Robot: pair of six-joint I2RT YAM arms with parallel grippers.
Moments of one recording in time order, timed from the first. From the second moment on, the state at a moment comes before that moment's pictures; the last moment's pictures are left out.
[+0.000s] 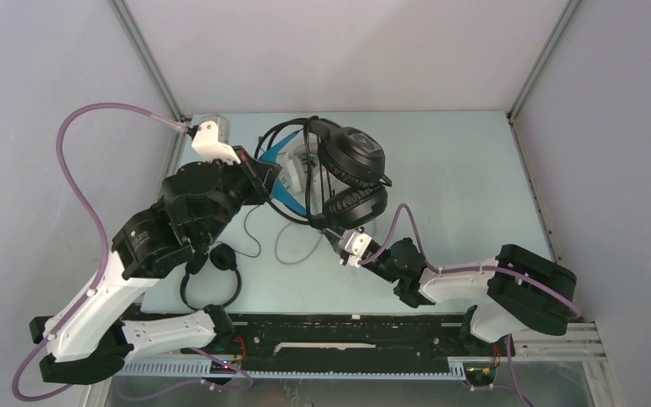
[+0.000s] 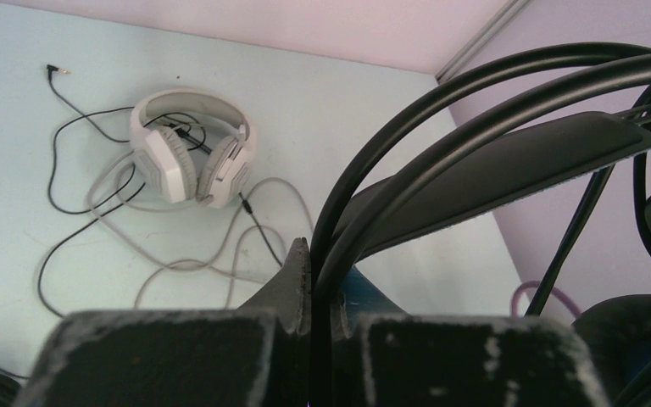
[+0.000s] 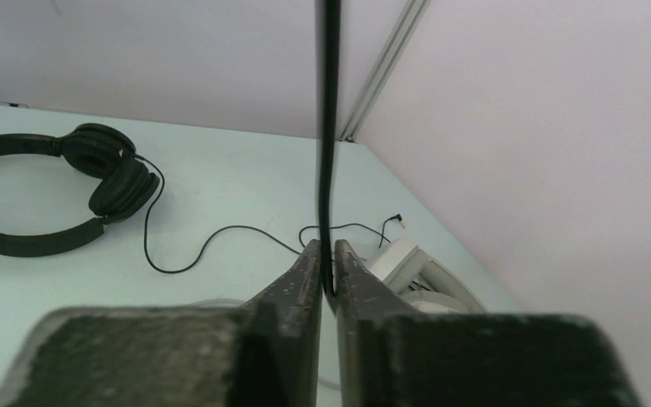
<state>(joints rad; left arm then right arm) -0.95 0.96 1.50 -0.76 -0.56 -0.60 1.10 1.44 0.45 1.27 0.00 -0.44</state>
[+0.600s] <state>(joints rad) -0.94 0.95 1.45 -0.60 -0.54 -0.55 1.09 1.47 0.45 1.29 0.02 -0.39</state>
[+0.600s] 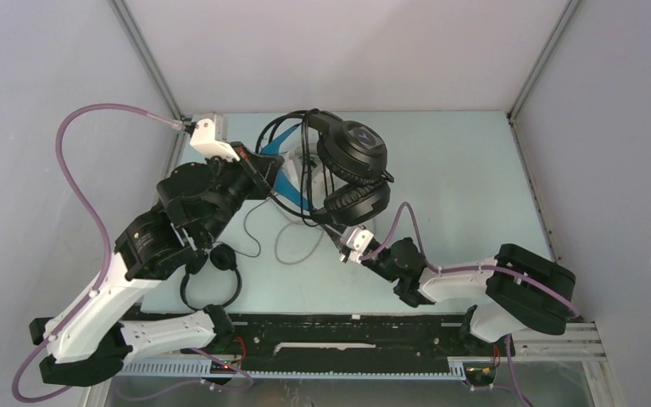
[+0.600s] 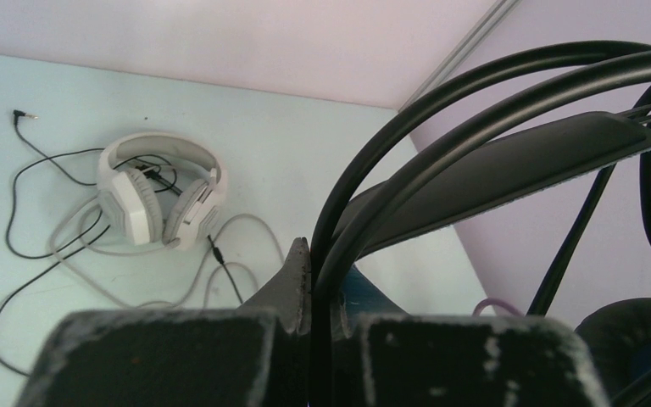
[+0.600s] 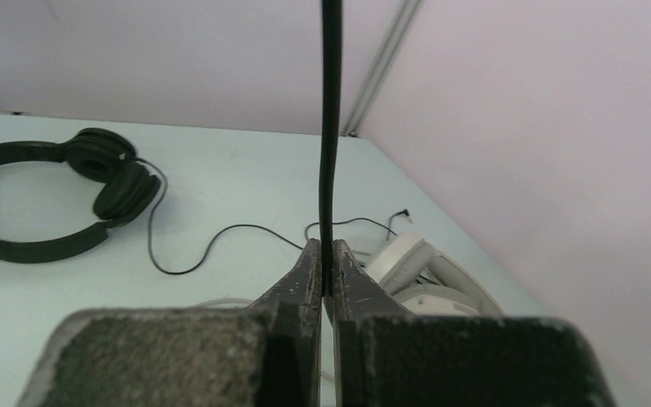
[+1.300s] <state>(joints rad) -0.94 0.96 1.58 -0.73 -0.44 -0.52 1.01 1.18 0.37 1.23 0.11 -0.36</state>
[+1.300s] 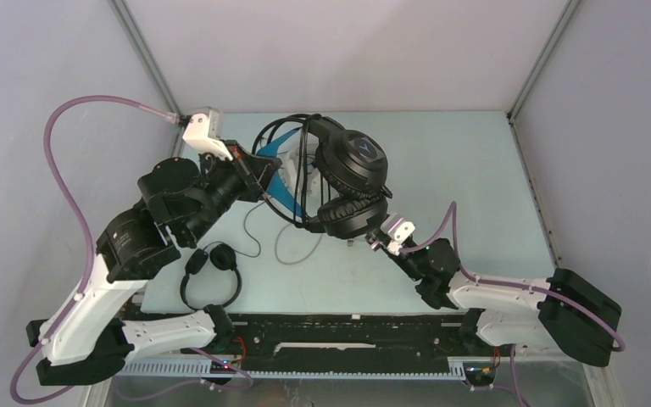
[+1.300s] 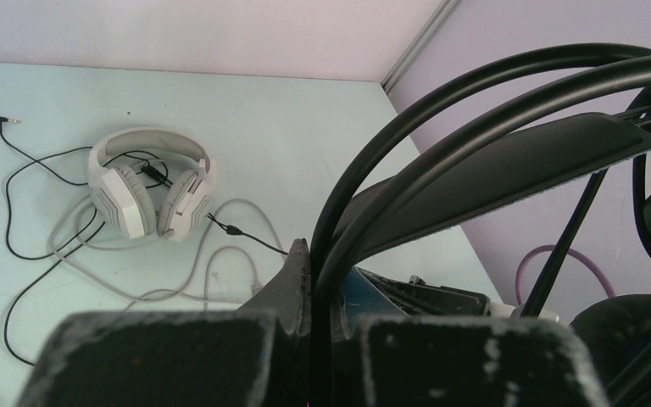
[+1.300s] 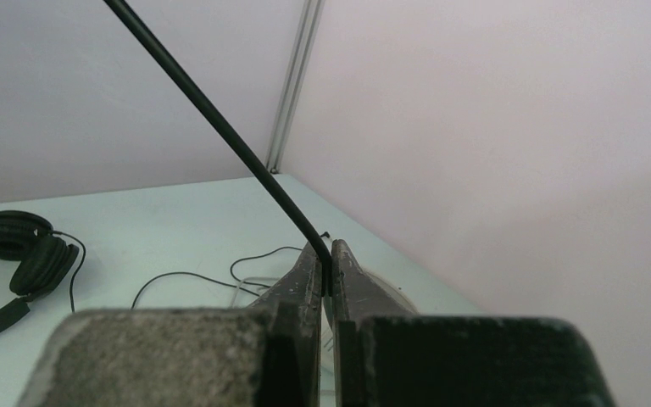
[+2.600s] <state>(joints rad) -0.94 0.95 1.58 -0.69 -0.55 -0.58 0.96 1.02 0.26 1.24 0.02 -0.29</state>
